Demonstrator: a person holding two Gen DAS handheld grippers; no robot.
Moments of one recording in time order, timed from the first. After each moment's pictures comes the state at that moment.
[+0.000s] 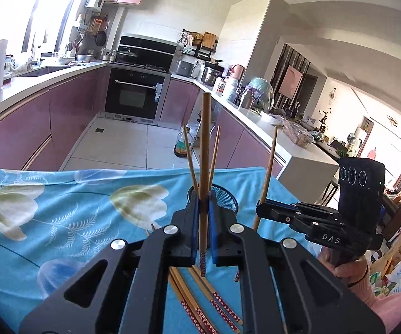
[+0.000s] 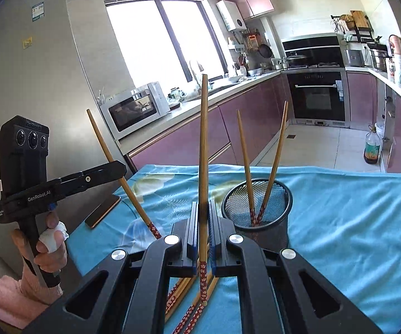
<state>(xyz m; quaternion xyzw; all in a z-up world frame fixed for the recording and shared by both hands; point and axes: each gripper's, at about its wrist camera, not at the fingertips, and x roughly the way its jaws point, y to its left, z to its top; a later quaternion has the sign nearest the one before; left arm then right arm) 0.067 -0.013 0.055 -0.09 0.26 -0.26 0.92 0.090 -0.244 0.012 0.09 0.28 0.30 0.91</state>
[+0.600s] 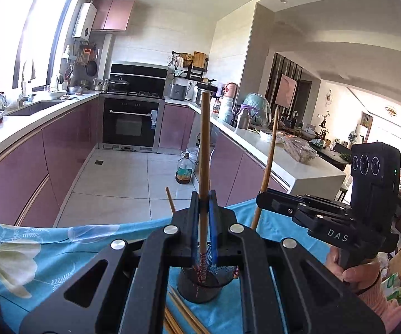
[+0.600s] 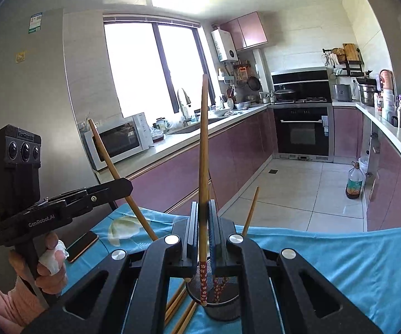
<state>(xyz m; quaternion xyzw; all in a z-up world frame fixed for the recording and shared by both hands) 0.120 -0.058 0.106 -0.05 0.21 -0.26 0.94 0.126 -0.261 0.060 0.07 0.21 0.26 0.94</state>
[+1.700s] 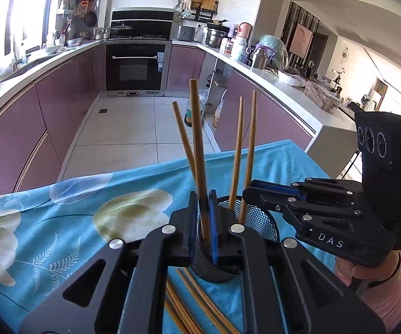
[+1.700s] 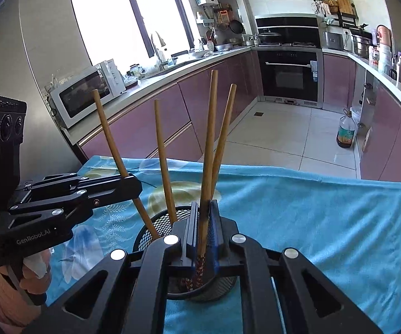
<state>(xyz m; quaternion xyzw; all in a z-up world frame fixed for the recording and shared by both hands) 0.206 -0.094 0.011 -0.01 0.36 -0.24 0.90 0.192 -0.240 -0.018 0.05 0.36 0.22 0.91</state>
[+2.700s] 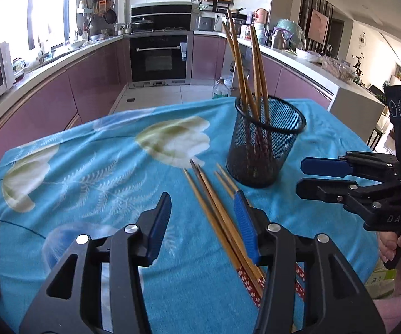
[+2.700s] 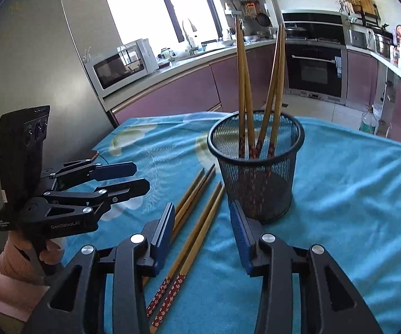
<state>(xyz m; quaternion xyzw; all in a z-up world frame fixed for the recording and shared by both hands) 0.092 -0.036 -0.062 0.03 0.37 -0.18 0.91 0.097 -0.216 -0.061 0.04 0.38 0.29 0.88</state>
